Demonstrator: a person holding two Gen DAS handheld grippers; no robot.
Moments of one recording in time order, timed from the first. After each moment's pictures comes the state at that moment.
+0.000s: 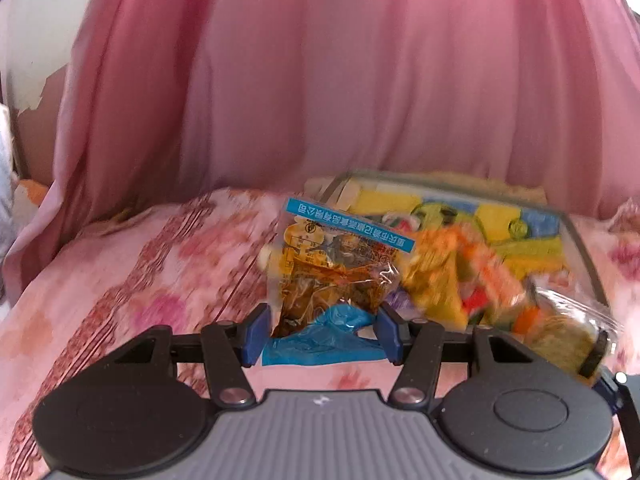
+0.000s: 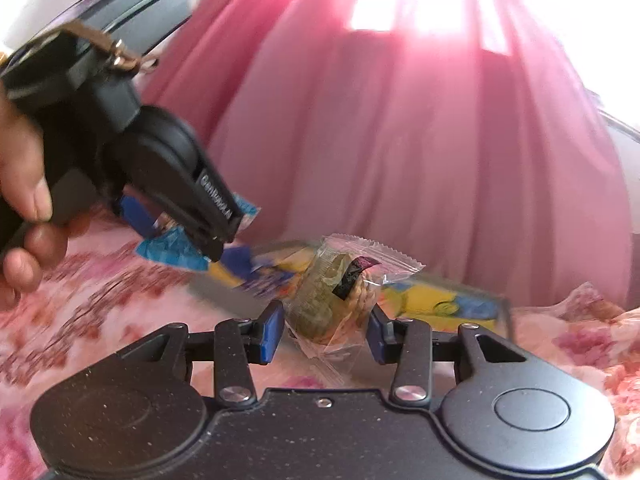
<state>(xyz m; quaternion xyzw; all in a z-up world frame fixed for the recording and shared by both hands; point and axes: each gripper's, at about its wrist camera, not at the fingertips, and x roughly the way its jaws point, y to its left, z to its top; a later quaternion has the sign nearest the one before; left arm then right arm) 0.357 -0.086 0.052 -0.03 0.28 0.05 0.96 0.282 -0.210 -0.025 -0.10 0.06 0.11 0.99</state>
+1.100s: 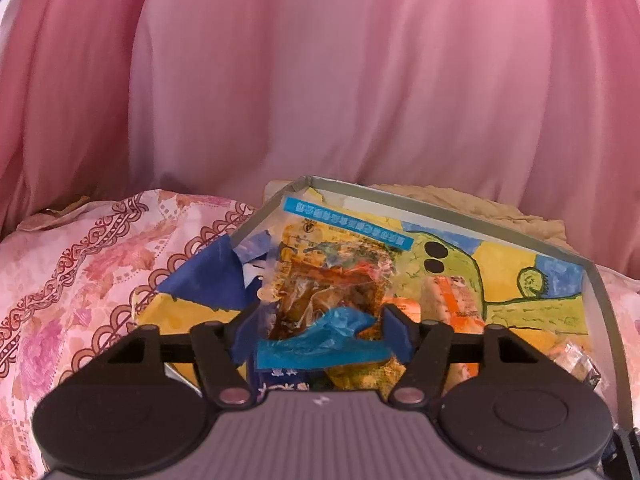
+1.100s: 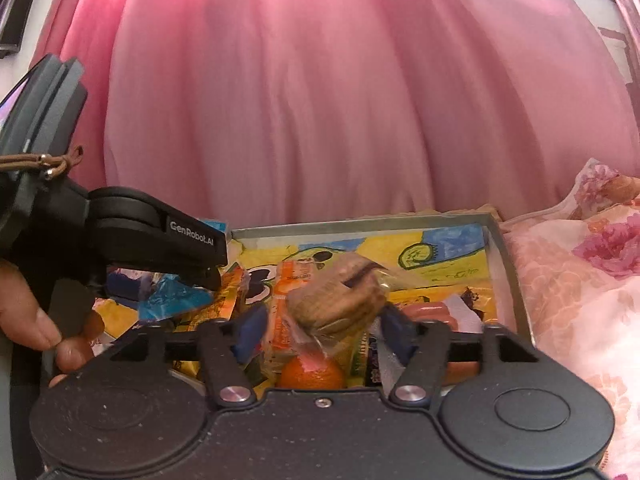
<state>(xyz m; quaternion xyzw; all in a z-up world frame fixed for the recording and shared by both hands) 0.466 -0.131 0.028 -0.07 0.29 0.06 0.95 0.394 -0.268 -0.037 0.07 0.13 0.08 0.99</state>
